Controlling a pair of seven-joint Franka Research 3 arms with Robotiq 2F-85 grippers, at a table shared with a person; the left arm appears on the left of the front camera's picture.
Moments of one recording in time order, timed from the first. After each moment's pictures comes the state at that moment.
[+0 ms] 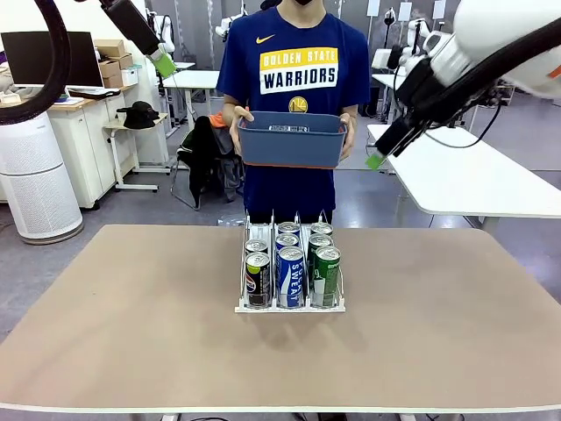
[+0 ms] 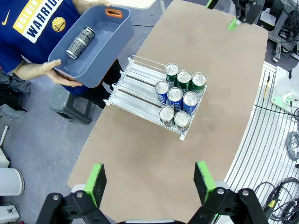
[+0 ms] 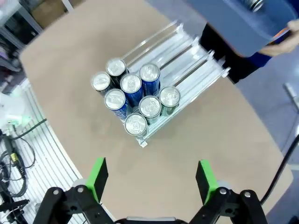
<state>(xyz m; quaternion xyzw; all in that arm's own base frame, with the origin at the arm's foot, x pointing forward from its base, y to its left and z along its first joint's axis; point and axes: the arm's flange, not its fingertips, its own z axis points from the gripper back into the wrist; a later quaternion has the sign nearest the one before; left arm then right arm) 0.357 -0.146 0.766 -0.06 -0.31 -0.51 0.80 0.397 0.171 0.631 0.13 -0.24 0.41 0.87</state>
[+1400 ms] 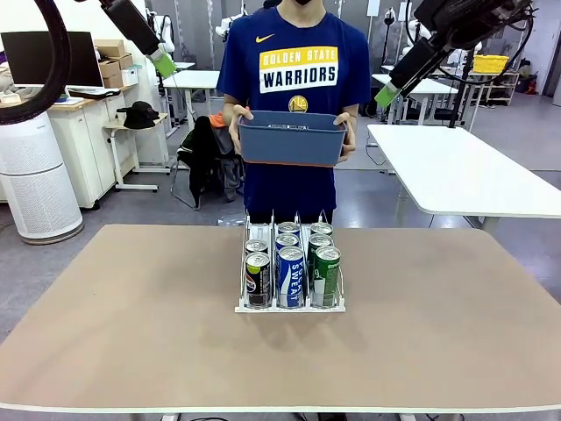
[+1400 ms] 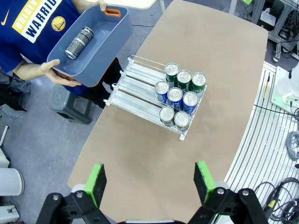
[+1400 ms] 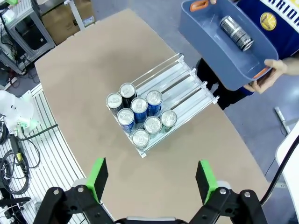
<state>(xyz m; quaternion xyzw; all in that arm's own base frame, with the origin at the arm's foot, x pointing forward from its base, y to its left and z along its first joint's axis) 0.357 -0.146 0.766 -0.06 -0.31 -0.51 0.80 0.375 0.174 0.720 0.13 -0.29 0.44 0.84</state>
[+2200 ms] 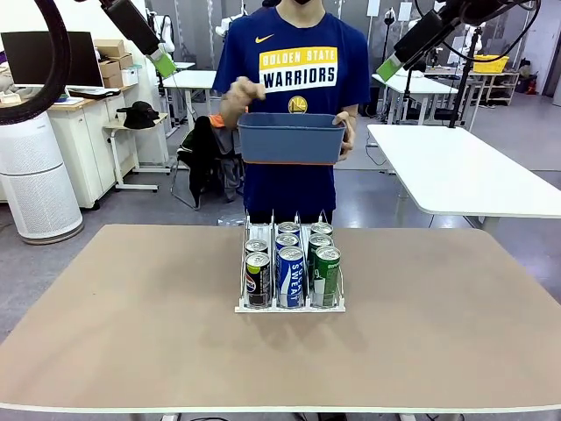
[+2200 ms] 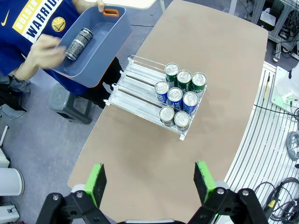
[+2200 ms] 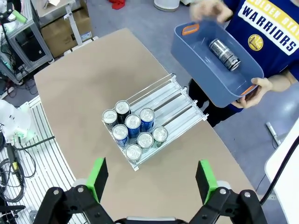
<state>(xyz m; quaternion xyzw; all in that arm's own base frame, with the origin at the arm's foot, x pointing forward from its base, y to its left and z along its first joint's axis) 0.357 -0.146 0.766 -0.06 -0.31 -0.51 0.80 0.375 0.168 0.744 0.13 -0.34 0.44 0.82</state>
